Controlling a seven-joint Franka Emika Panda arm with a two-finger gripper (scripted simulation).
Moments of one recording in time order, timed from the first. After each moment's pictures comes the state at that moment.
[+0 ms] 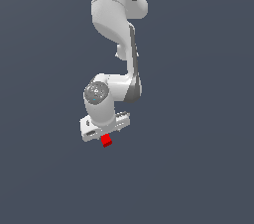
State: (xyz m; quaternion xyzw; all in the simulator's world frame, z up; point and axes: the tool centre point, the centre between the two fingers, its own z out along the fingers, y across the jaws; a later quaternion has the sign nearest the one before) arm 0.070 -0.084 0.049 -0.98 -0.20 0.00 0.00
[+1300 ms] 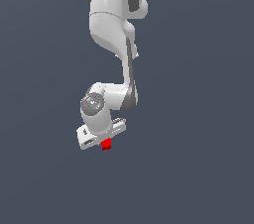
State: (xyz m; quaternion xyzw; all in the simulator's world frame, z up) arm 0.088 -0.099 0.022 -0.97 -0.23 0.00 0.00
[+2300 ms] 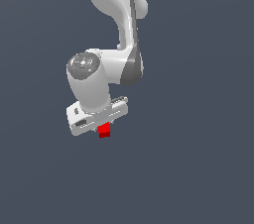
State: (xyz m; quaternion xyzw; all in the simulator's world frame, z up) arm 0.081 -0.091 0.153 -0.97 -0.23 0.00 0.00
